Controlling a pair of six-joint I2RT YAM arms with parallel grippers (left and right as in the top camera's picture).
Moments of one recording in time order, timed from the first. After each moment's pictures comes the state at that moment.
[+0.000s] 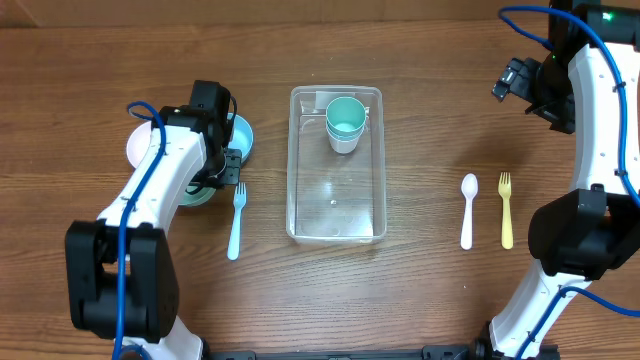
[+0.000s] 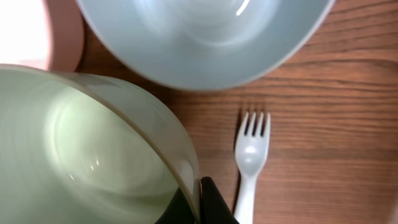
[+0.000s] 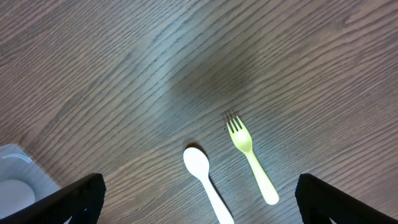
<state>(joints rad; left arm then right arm) -0.13 1.79 1.33 -1.01 -0.12 -0.08 -0.16 2.08 2.19 -1.54 0.09 0.44</state>
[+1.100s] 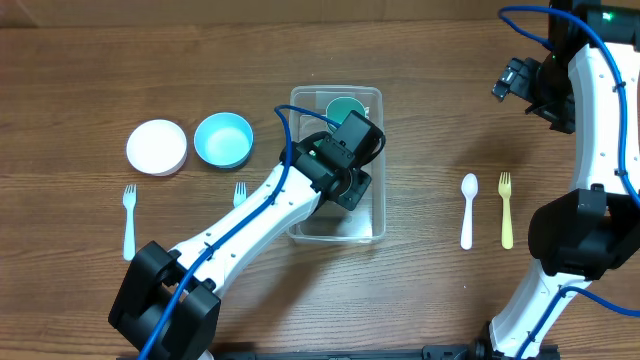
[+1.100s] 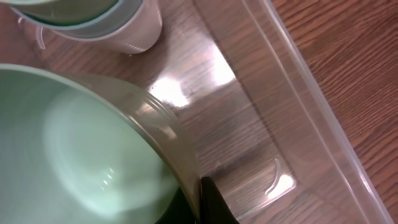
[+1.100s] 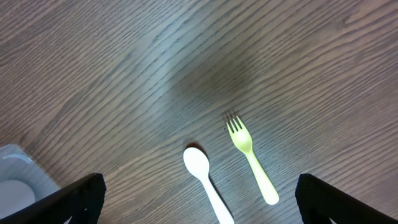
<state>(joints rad) -0.72 1.77 1.39 -0.79 -0.06 -0.14 -0.16 2.08 2.19 -1.54 0.09 0.44</state>
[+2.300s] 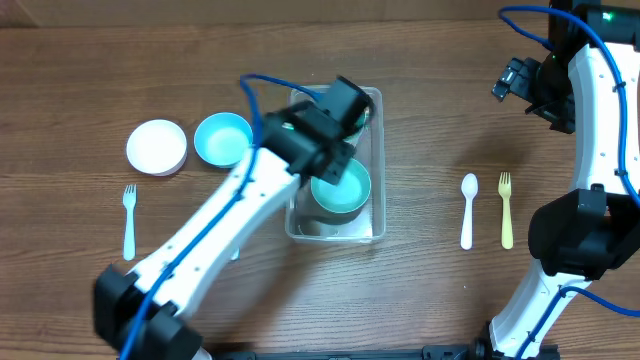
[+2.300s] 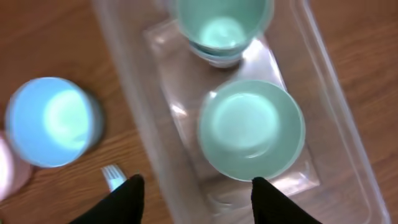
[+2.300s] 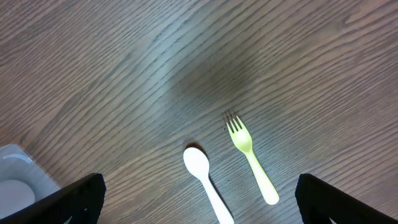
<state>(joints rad) -0.64 1.71 1.66 -1.10 -0.20 -0.22 -0.16 2.08 2.19 -1.54 0.09 0.44</state>
